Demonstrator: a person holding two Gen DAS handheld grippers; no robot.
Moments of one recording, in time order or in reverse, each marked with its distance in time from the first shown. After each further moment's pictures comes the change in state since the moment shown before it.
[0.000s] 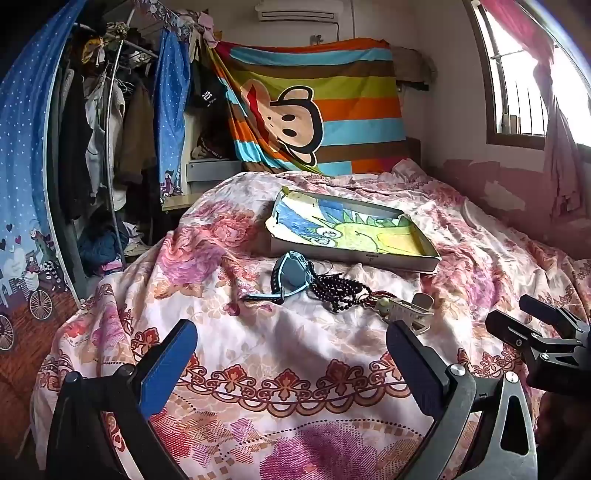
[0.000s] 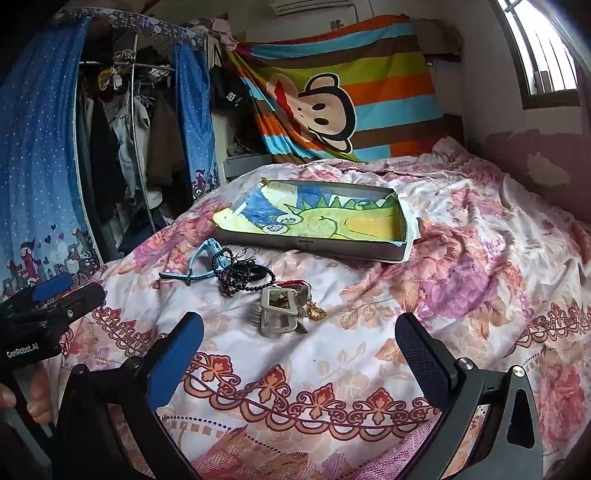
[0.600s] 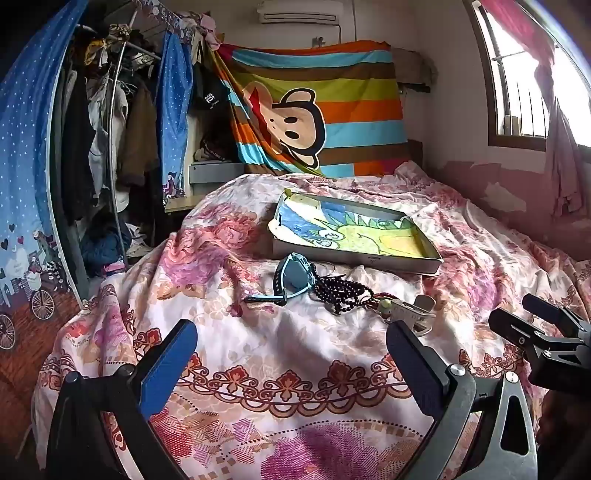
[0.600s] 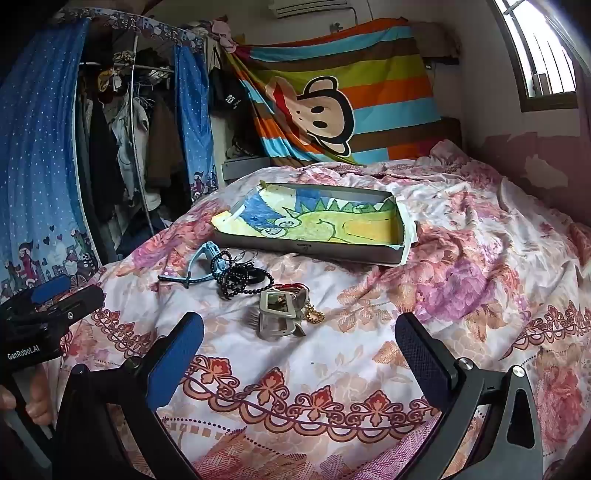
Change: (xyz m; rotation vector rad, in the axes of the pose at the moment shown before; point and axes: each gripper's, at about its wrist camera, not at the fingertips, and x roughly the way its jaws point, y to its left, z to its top) left arm -0.001 0.000 0.000 -0.004 -0.014 -0.004; right arm -0.001 -0.001 0.001 0.000 -0.009 -0.002
